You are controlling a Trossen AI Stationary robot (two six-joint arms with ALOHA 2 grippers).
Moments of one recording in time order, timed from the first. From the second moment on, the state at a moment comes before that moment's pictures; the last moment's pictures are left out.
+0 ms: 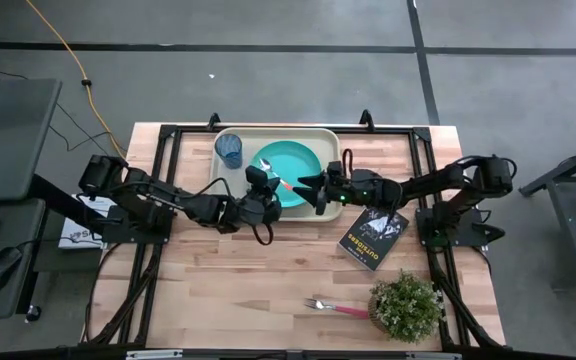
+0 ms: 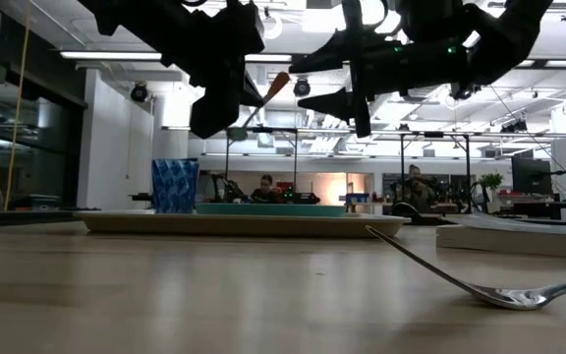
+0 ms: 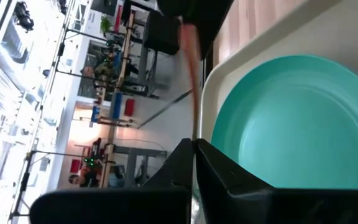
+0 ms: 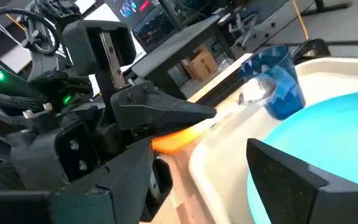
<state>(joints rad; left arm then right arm) -0.04 1.58 0.85 0.22 -0.99 0.83 -0.09 1.55 0.63 0.86 0.11 0.62</state>
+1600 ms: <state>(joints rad) -0.01 1.58 0.92 0.12 -0.70 0.61 -0.01 1.52 0.73 0.63 0.16 -0.29</state>
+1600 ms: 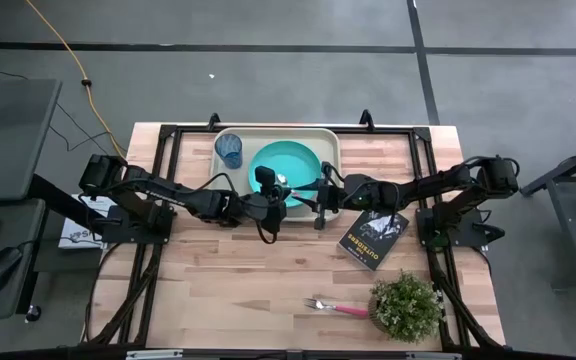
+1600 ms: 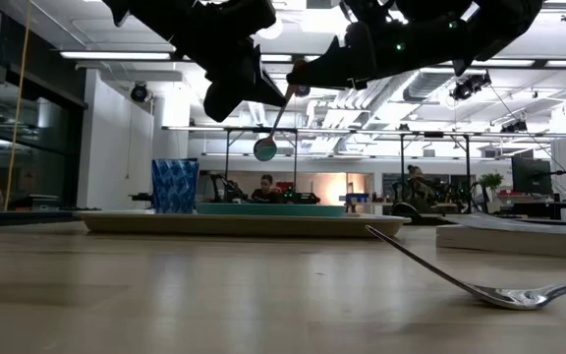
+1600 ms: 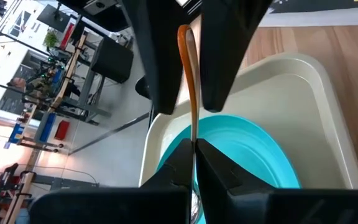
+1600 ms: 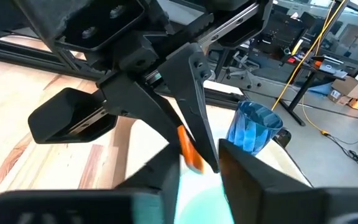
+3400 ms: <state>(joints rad) 0.18 1.07 0.32 1.01 -0.09 -0.16 -0.05 1.22 0.42 1.31 0.04 -0.27</state>
